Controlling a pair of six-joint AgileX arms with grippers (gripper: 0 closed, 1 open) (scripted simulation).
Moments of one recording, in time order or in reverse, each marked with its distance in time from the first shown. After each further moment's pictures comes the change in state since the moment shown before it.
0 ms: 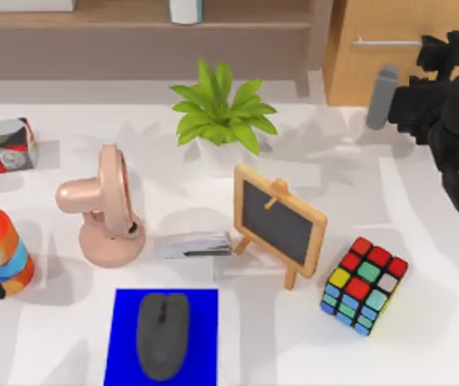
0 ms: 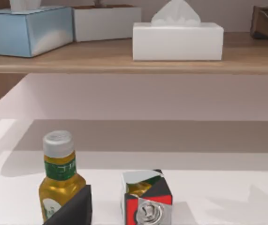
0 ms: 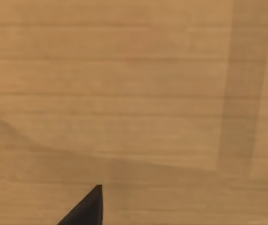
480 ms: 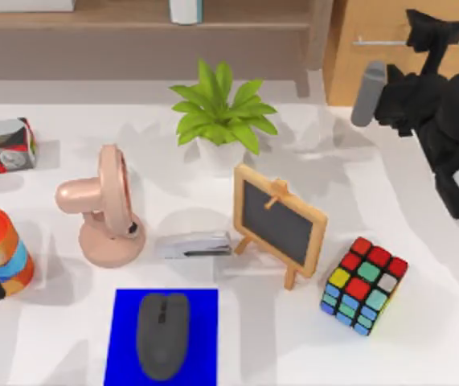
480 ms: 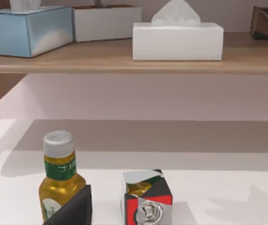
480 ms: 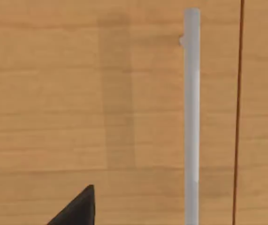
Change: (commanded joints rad) left arm 0.000 0.000 0.000 0.000 0.000 0.000; right arm 0.060 -0.053 -0.093 0.081 -0.076 0.030
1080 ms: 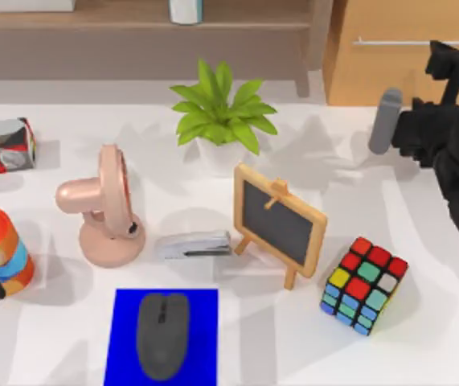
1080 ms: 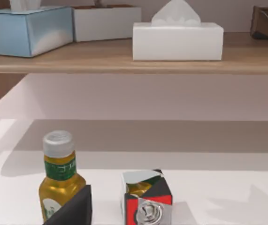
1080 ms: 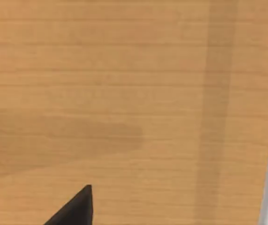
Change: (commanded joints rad) left arm 0.000 0.000 0.000 0.000 0.000 0.000; right arm -0.030 -0.016 -0.128 0.015 0.099 -0.019
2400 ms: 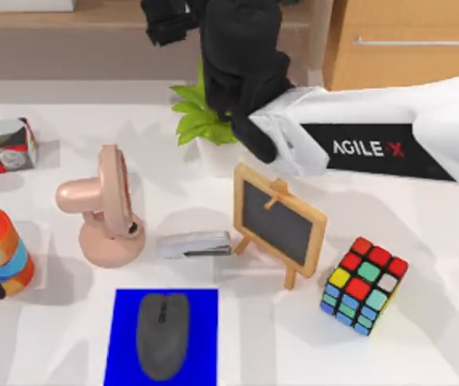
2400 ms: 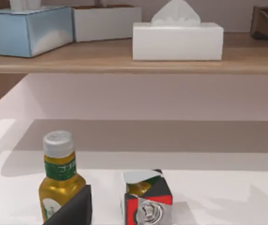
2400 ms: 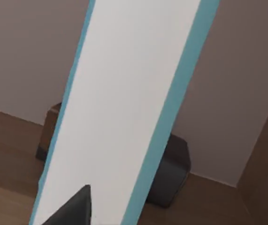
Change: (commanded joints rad) left arm 0.000 0.000 0.000 0.000 0.000 0.000; right arm 0.519 0.064 0.744 -0.484 0.445 1.151
